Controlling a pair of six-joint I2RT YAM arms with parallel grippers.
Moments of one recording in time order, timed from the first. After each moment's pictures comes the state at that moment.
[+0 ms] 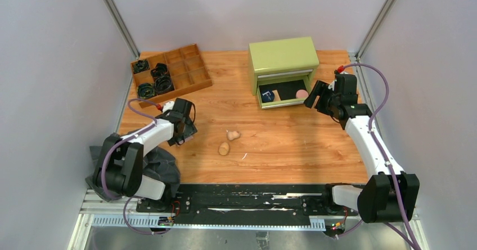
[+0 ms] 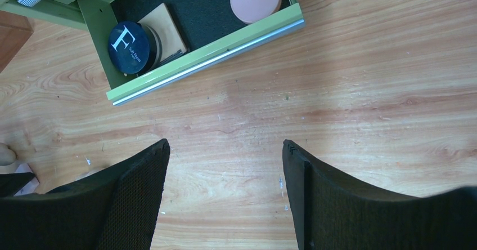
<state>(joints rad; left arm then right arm) -0.25 1.42 0.70 -0.44 -0.35 -0.78 0.05 1.21 0.97 -0.47 -0.11 0.38</state>
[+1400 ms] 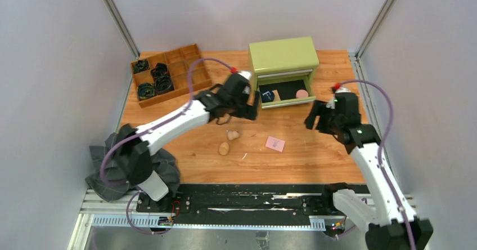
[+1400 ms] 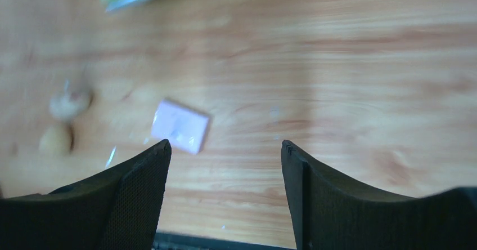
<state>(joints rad) -0.87 1.67 1.40 -0.54 -0.14 -0.44 0.10 0.87 0.87 -0.71 -0.02 0.34</state>
